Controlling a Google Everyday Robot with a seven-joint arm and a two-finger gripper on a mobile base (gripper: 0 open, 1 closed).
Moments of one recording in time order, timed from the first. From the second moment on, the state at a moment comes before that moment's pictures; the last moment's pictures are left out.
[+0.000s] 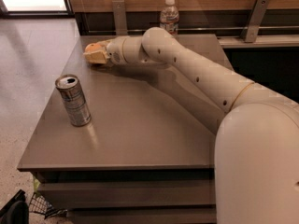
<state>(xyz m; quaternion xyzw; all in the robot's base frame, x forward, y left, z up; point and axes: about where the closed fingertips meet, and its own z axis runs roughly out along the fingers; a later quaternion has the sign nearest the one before) 0.776 0.179 0.849 -0.43 0.66 0.33 0.52</state>
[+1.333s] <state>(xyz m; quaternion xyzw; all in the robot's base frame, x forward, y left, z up) 0.758 0.169 0.952 -0.48 0.61 0.34 0.53</state>
